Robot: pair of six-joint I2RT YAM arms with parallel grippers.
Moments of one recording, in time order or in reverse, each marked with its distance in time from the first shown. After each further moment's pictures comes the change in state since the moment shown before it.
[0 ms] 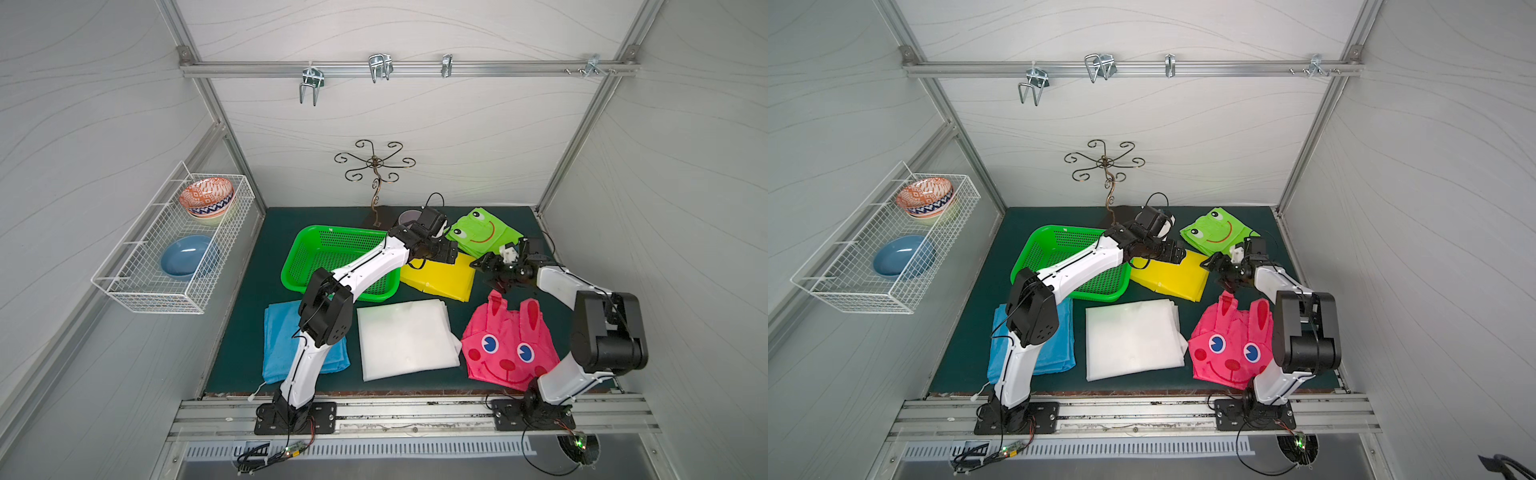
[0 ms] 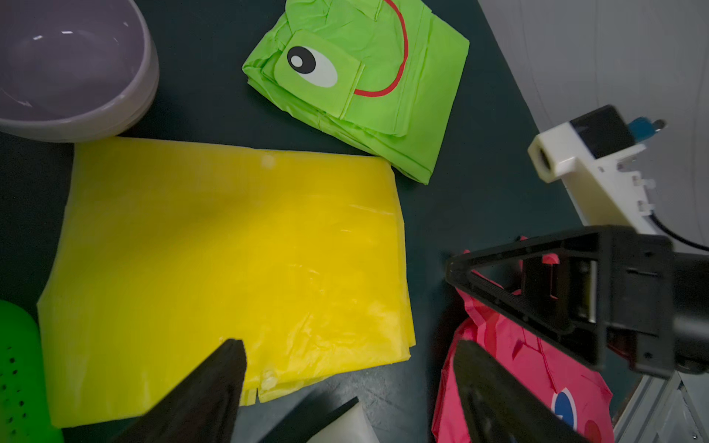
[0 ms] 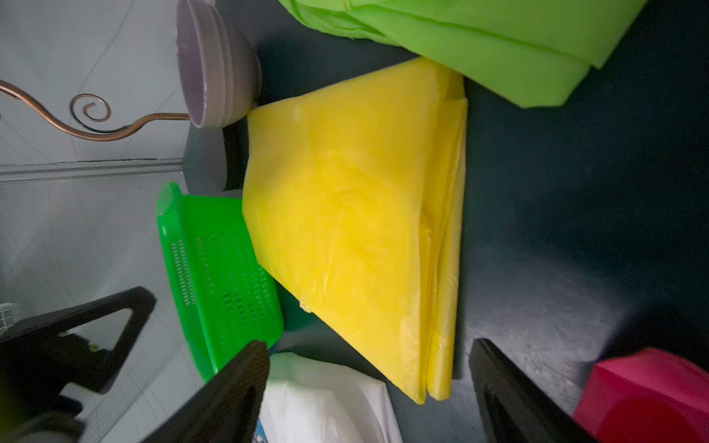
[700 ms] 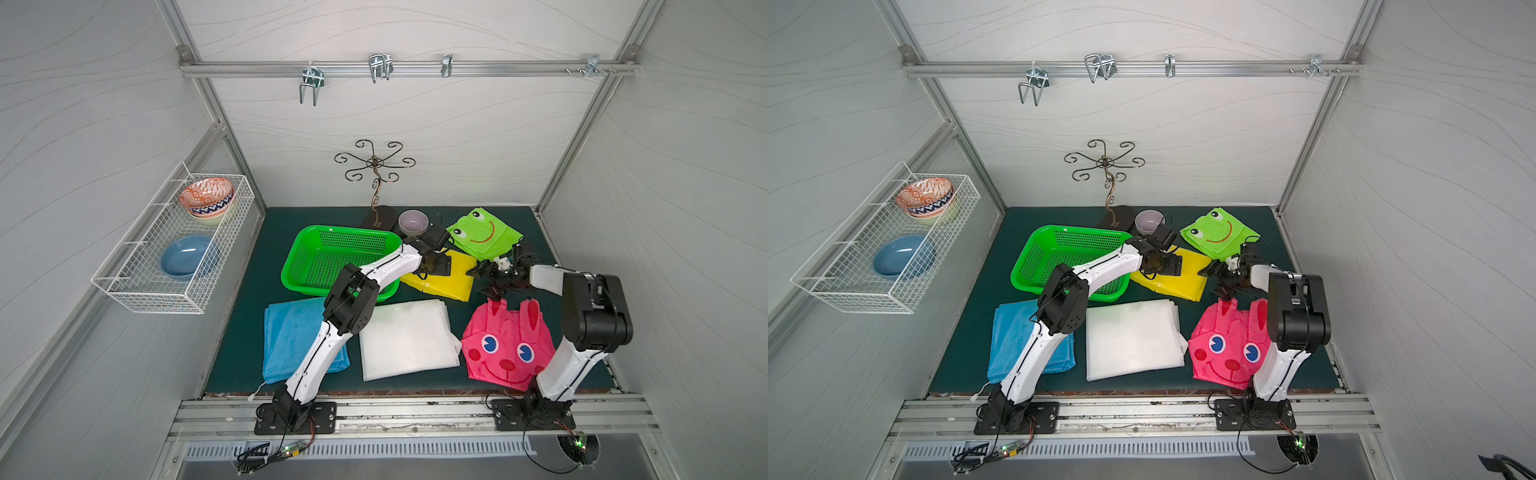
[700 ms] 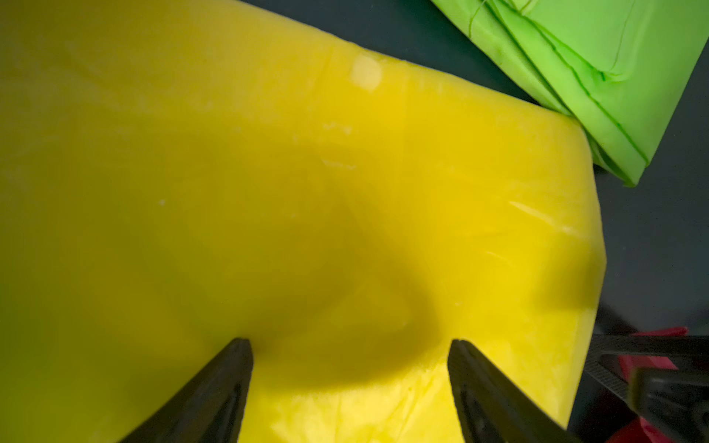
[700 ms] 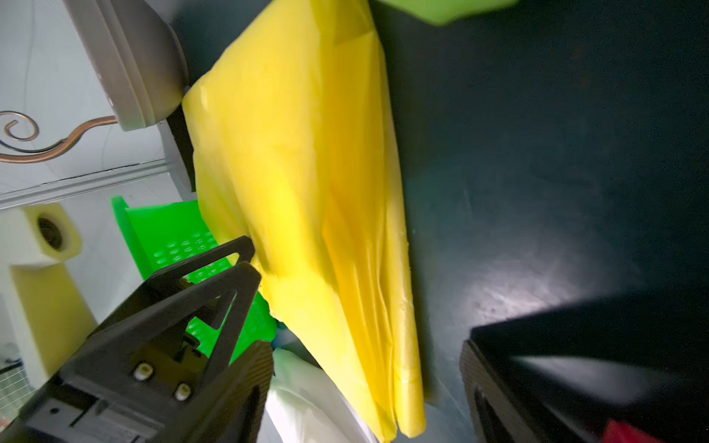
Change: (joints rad) left arm 0.013 0.246 0.091 -0.052 -0.097 -0.132; right arm -0.005 0.174 -0.001 0.027 -0.072 0.062
